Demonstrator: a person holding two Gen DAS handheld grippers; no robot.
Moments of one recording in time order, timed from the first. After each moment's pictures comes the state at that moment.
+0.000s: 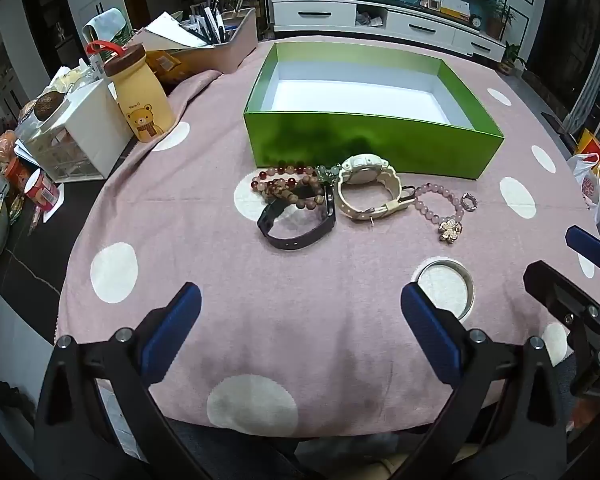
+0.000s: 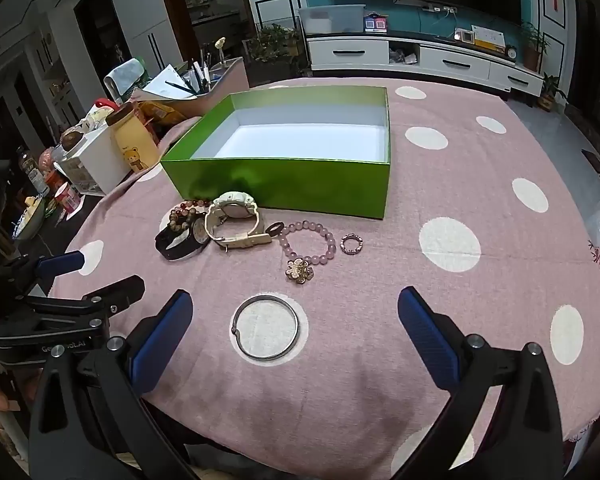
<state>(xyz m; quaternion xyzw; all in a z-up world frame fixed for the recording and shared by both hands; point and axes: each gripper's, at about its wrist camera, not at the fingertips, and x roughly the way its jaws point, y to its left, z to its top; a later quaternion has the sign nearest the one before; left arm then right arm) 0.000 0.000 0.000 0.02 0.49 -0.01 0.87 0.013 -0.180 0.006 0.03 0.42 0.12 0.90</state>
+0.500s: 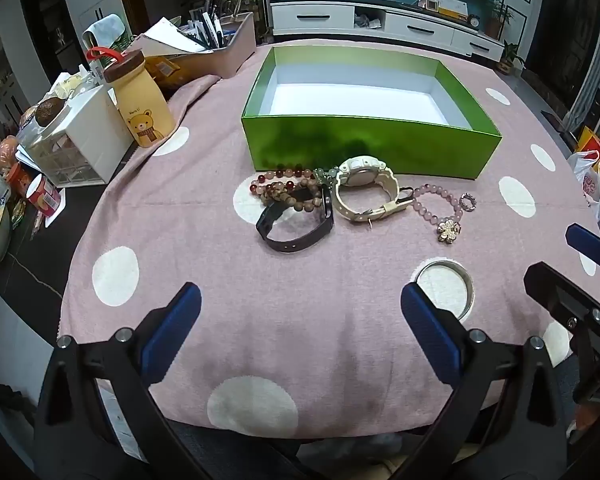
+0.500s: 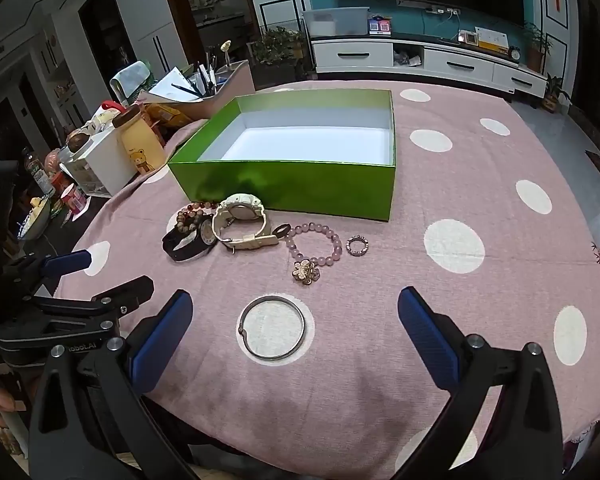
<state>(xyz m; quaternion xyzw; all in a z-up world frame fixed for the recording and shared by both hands) -0.001 -0.003 0.004 0.03 0.48 -0.01 0.88 0.009 -0.177 0.011 0.03 0.42 0.13 0.90</state>
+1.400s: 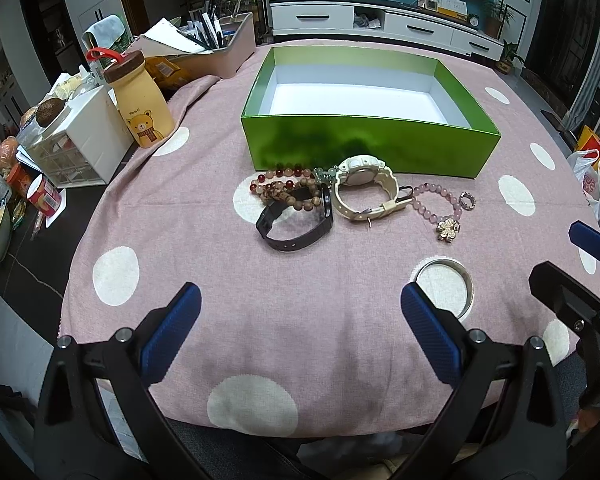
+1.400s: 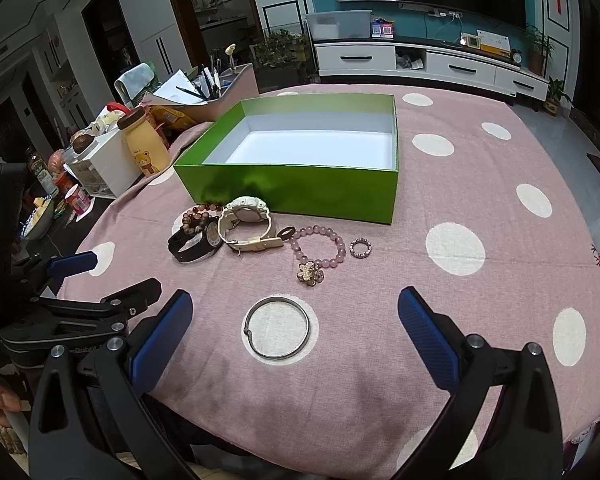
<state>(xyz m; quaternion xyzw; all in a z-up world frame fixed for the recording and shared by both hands) -0.003 -0.005 0.003 0.03 0.48 -0.01 0.88 0.007 -0.176 0.014 0.03 0.41 0.13 0.90</state>
